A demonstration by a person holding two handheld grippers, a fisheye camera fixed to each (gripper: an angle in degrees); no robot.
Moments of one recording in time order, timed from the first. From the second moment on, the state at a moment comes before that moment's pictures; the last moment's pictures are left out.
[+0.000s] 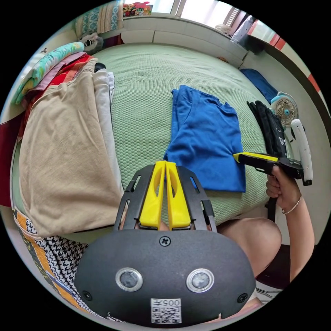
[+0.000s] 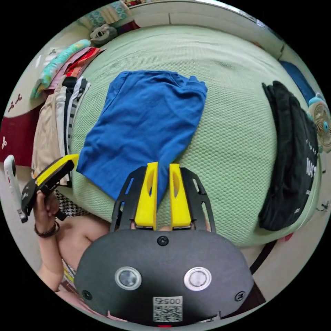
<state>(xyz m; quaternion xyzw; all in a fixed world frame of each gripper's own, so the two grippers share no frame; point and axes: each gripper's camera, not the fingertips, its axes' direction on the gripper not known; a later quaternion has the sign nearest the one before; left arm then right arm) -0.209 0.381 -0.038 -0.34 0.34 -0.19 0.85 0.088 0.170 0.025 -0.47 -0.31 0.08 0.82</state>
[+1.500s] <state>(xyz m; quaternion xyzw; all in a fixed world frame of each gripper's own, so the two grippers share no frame) -0.278 0.348 0.037 -0.31 0.37 -0.23 0.84 -0.021 0.095 0.043 -0.40 -0.34 0.14 0.84</state>
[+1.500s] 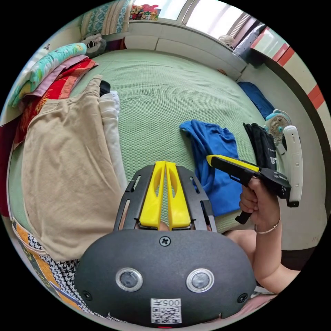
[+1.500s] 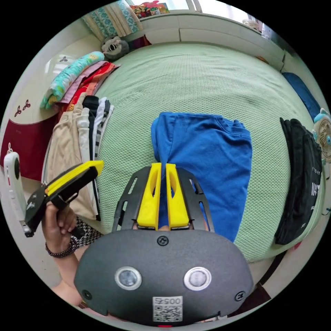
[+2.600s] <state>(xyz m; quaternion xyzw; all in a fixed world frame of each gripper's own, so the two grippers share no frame) -0.192 0.319 0.049 -0.32 0.46 -0.11 0.82 0.023 0.123 0.060 -0.39 -0.38 0.19 0.82</state>
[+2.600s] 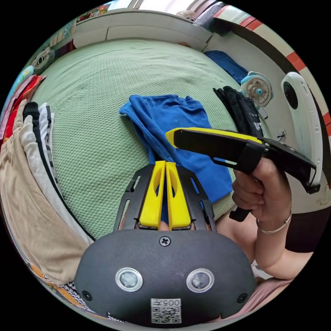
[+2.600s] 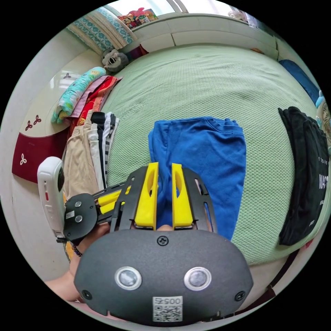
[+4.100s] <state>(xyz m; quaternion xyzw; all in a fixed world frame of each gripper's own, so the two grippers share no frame) -0.157 0.307 0.066 -0.36 0.44 -0.12 0.82 0.085 0.155 0.022 -0.35 -0.36 0.21 0.84</state>
